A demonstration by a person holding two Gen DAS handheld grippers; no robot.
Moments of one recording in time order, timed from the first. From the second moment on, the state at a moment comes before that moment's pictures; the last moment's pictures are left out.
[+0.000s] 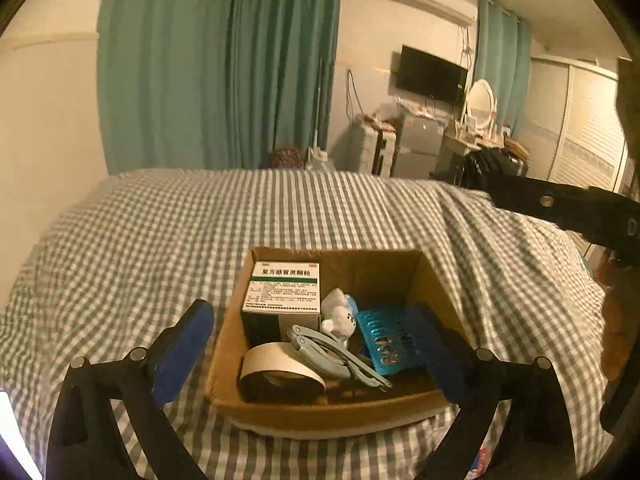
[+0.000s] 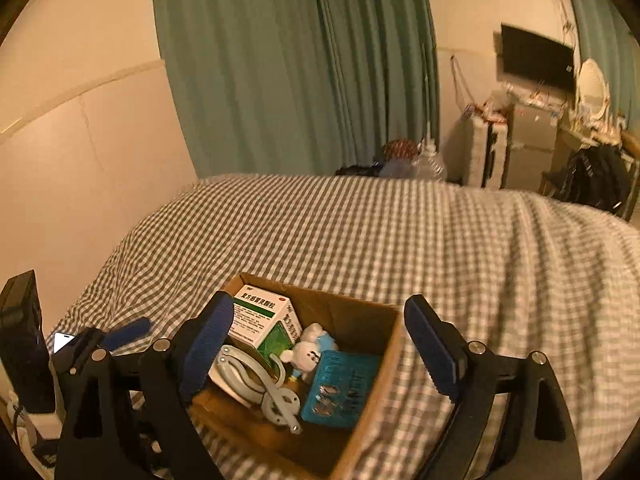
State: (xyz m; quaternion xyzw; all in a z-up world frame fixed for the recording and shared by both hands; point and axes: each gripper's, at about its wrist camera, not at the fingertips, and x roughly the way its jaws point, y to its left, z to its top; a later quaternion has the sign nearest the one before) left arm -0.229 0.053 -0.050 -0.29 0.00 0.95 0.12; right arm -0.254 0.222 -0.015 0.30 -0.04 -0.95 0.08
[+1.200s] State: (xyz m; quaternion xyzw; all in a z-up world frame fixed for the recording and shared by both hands) left arm -0.138 0.006 -0.164 -0.36 0.01 0.93 0.01; right arm -0.154 0.186 -0.197 0.52 0.03 -0.86 0.02
